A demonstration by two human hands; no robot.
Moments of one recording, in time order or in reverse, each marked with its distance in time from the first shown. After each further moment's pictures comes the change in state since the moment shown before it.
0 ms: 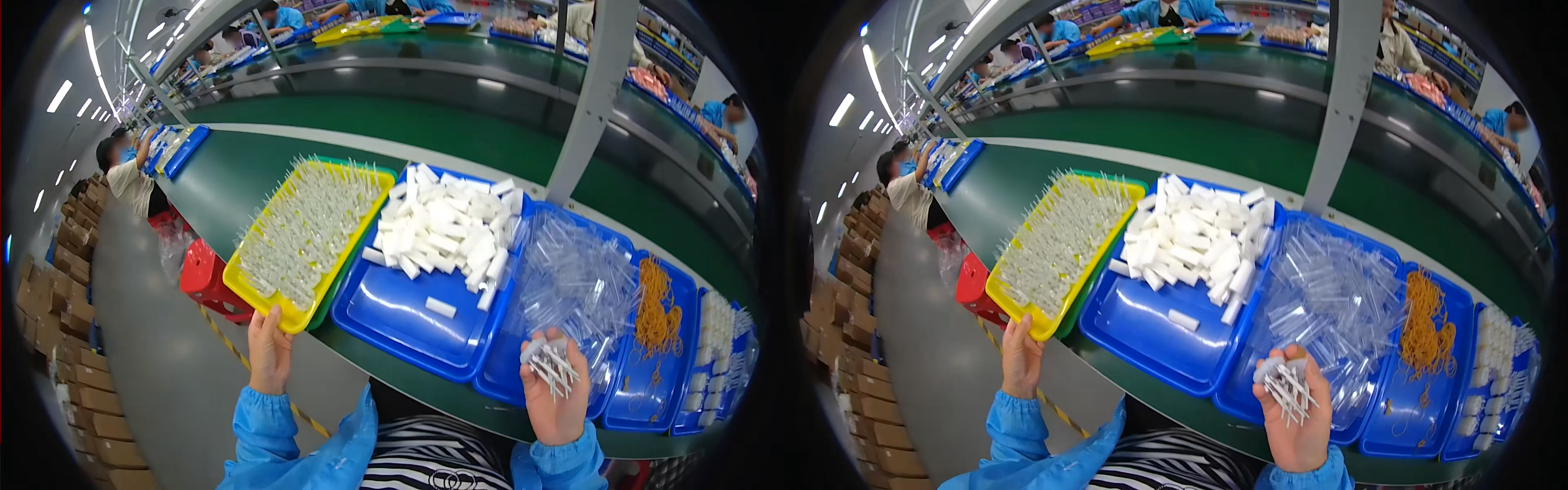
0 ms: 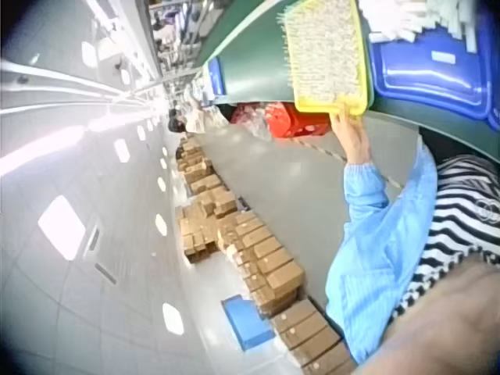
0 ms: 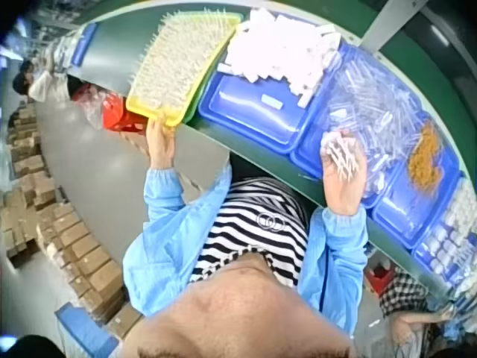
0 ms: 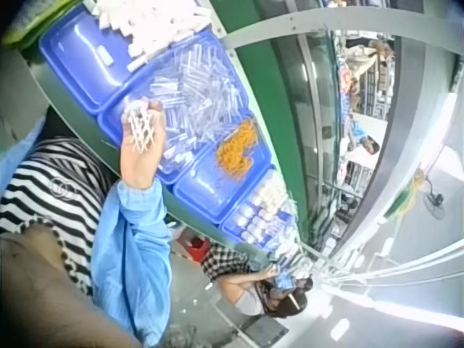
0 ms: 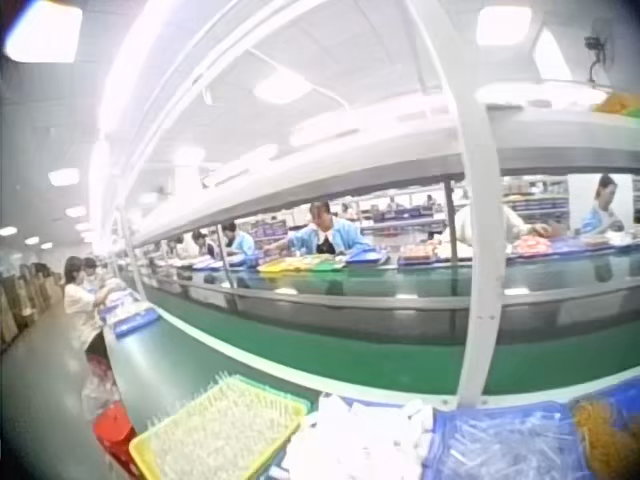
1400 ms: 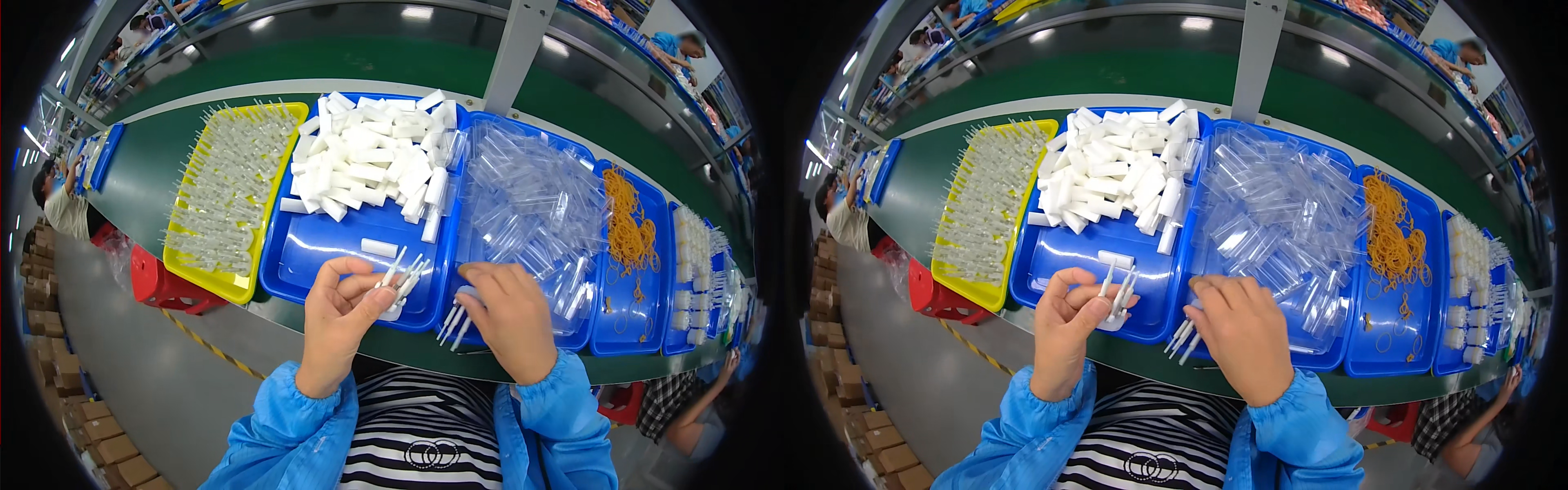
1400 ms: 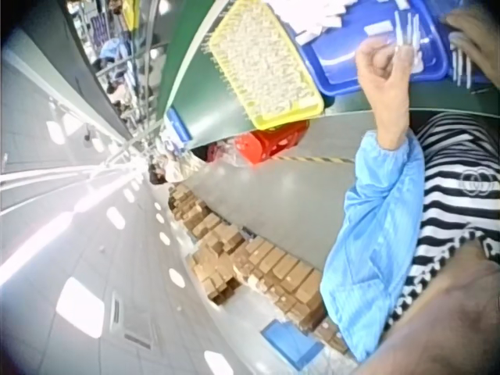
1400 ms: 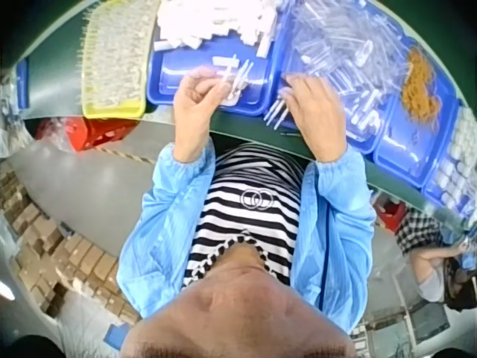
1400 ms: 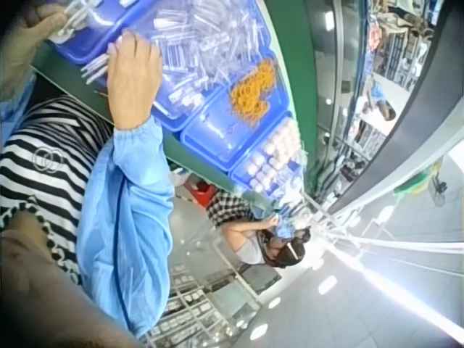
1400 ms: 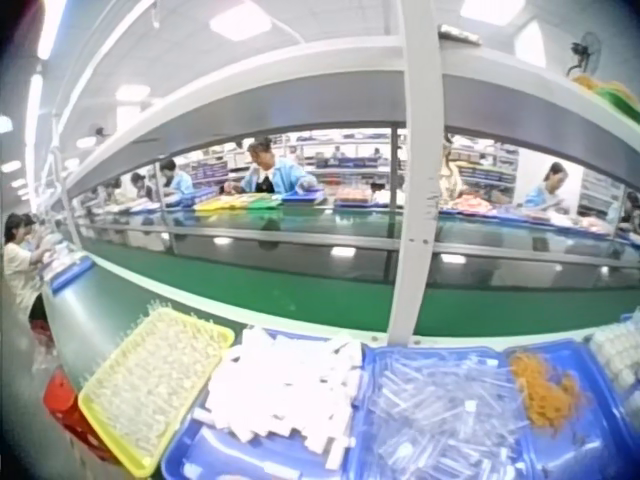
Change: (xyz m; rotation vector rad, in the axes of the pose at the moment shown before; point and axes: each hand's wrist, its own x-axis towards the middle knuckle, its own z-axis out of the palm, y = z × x) left_hand -0.077 -0.031 0.139 0.077 -0.619 -0.350; right_hand 0.021 0.004 0.008 -2.013 -0.268 -0.849
